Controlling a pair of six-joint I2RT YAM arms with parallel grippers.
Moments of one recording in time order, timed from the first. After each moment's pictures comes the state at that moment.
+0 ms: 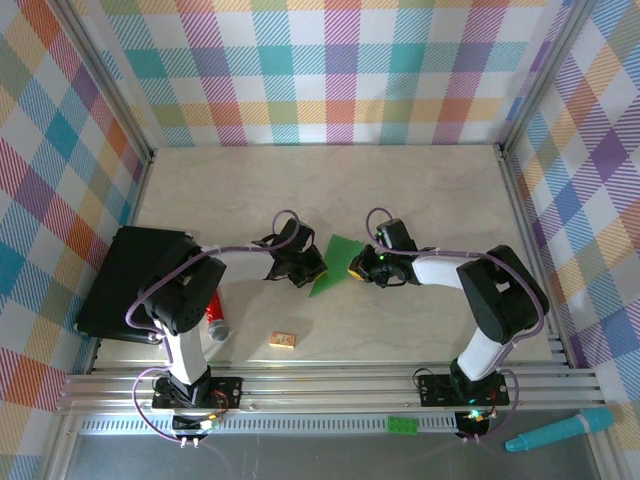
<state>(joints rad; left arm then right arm) -0.62 1.83 0.96 -0.10 0.27 -1.16 0.50 1.68 0.75 0.04 -0.46 1.05</state>
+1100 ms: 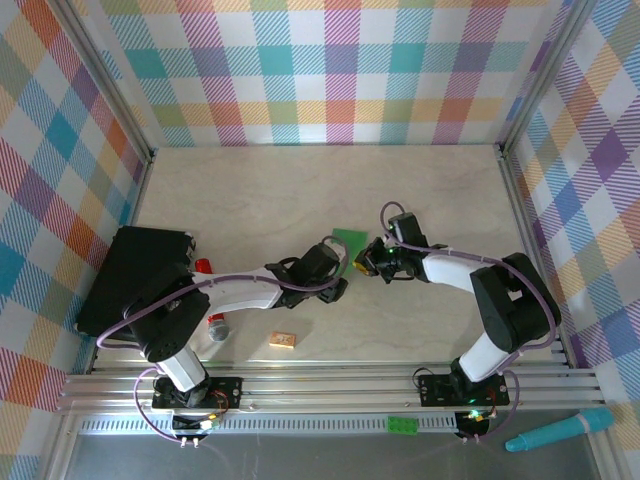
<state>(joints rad) -0.91 1.67 0.89 -0.10 -0.16 -0.22 0.43 1.61 0.75 0.00 -0.54 1.17</state>
